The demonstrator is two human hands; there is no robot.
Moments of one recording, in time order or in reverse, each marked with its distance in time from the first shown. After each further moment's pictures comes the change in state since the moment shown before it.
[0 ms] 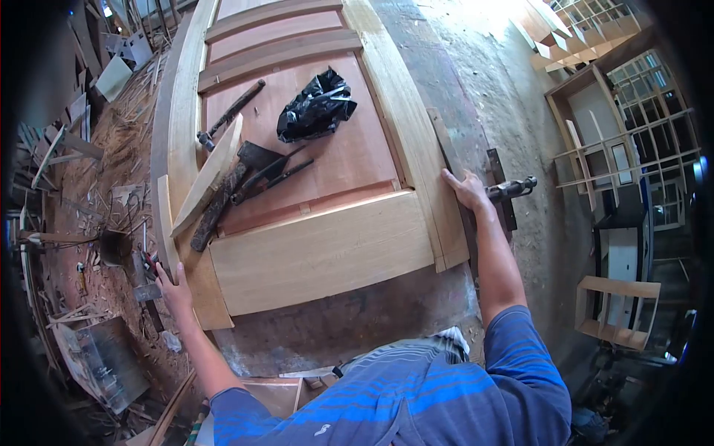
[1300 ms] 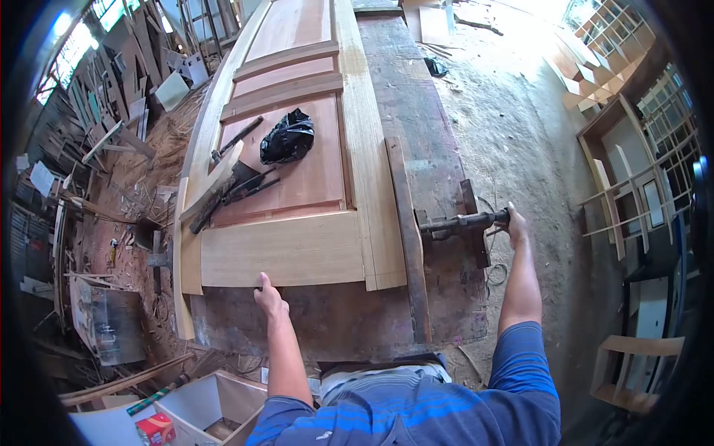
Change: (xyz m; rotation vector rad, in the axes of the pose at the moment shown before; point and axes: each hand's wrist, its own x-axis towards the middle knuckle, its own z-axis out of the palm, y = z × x) left_hand -0.322 0.258 0.114 -1.250 0.122 -0.656; right_hand 0.125 0.316 -0.110 0.924 0.150 0.102
